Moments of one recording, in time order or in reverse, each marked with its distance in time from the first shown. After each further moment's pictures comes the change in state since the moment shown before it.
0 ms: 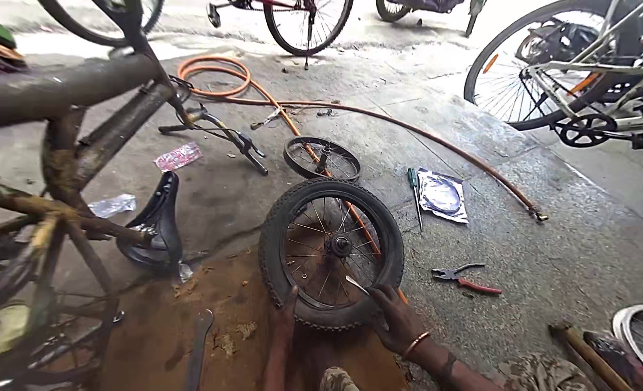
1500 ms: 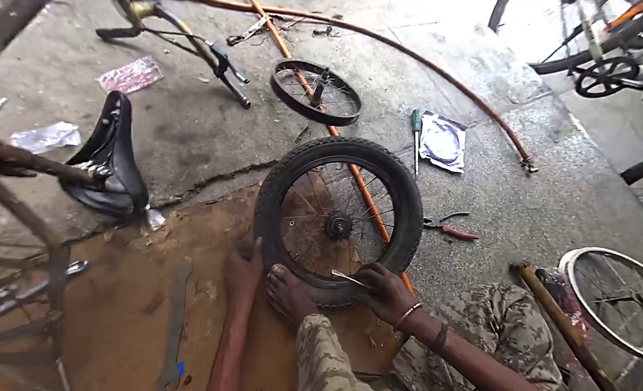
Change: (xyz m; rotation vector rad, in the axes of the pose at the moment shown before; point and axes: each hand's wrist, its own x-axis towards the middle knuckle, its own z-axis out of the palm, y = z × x) left_hand 0.011 0.016 -0.051 0.791 0.030 0.133; right_hand -0.050 0.008 0.015 0.123 -0.196 0.123
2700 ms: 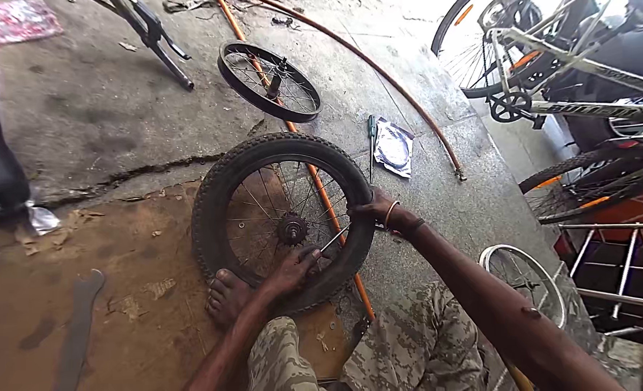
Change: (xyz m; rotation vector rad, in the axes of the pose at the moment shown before) left_hand -0.040 0.096 0.117 -0.565 -1.148 0.056; right_hand 0.125 0.057 -0.156 0.503 0.017 0.250
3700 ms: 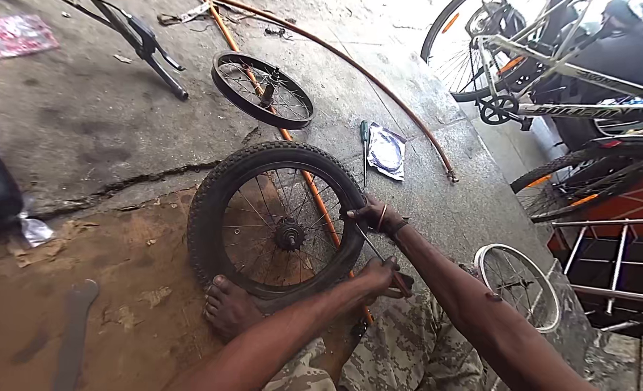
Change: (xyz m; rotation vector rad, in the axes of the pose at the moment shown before) left_hand 0.083 0.045 0.160 -0.371 -0.210 -0.324; right_hand 0.013 0.037 -0.009 0.322 -0.140 -0.027
